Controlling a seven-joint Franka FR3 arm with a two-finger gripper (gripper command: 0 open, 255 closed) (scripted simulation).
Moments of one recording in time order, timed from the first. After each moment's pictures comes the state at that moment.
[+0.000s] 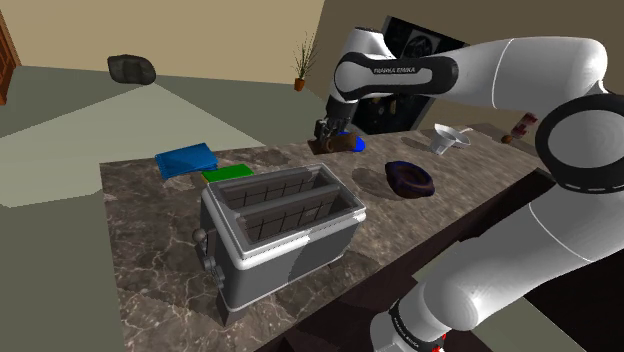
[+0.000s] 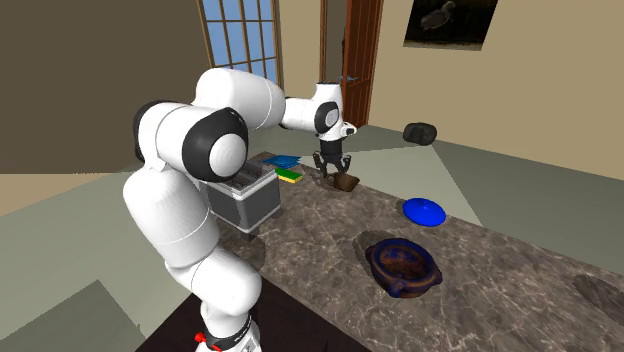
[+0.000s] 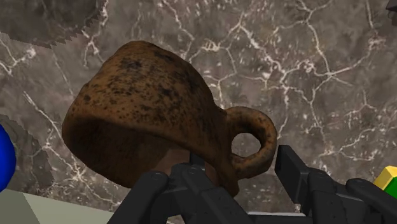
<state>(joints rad) -0.06 -0.15 -0.08 -2.11 -0.09 2.02 -0.14</state>
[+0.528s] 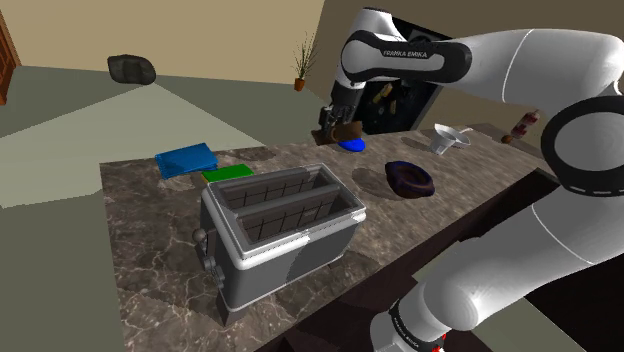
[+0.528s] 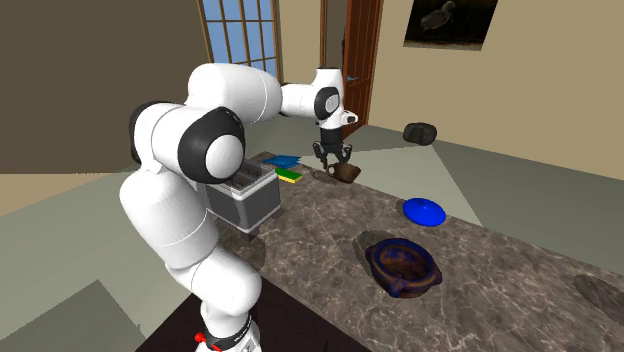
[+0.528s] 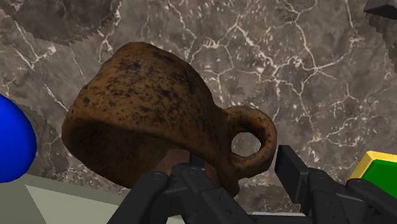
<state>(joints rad) -0.06 -0.17 -0.07 -2.02 -0.08 1.92 -0.15</state>
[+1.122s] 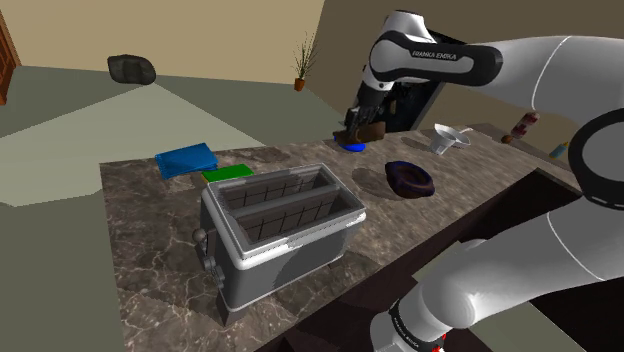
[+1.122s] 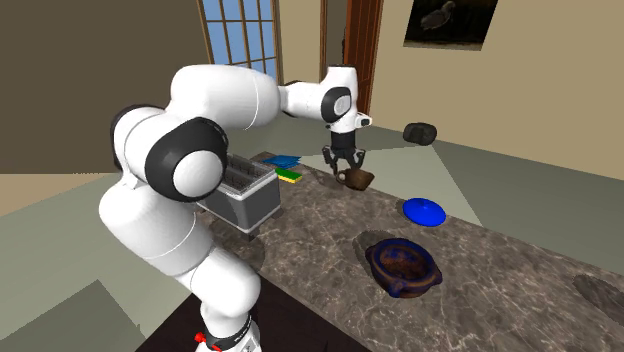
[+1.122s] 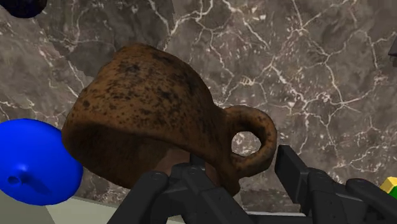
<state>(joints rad) -0.11 -0.28 -0.15 -2.10 -0.10 1.89 -0.26</state>
